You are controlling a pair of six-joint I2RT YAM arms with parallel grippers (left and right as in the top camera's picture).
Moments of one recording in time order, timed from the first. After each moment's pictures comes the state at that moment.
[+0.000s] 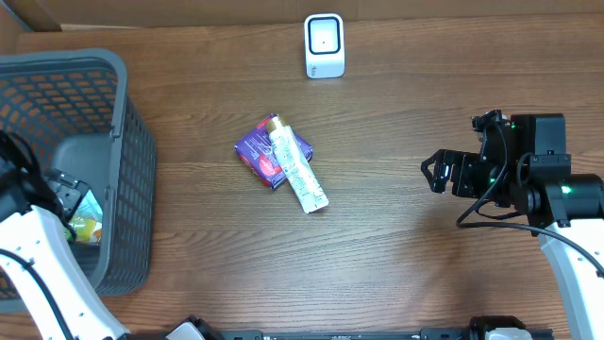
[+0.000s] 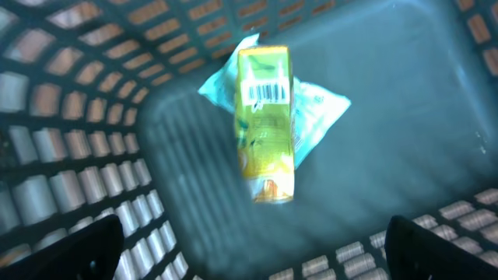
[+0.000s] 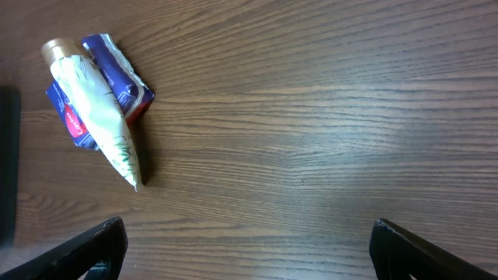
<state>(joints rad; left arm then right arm) 0.68 1.36 1.32 -1.12 -0.28 -0.49 0.03 1.18 1.08 -0.95 -0.35 0.17</state>
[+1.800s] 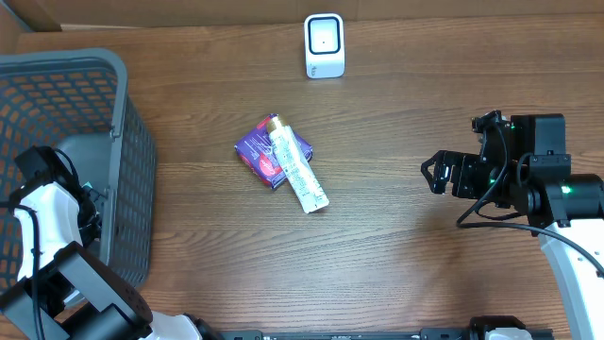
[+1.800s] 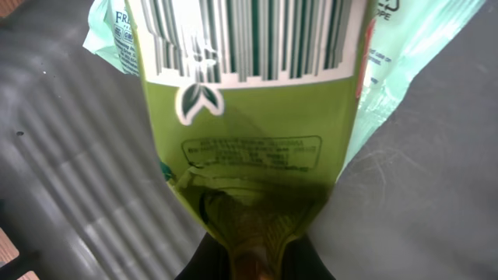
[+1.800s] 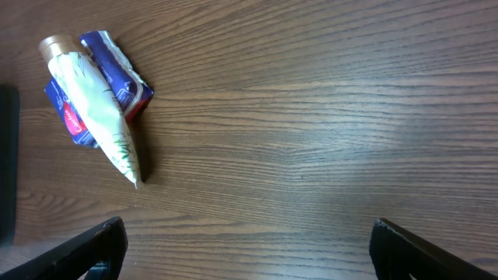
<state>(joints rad) 0.68 1.67 1.12 -0.83 -0.22 -0.38 0.03 1.18 1.08 -0.96 -0.35 0.17</state>
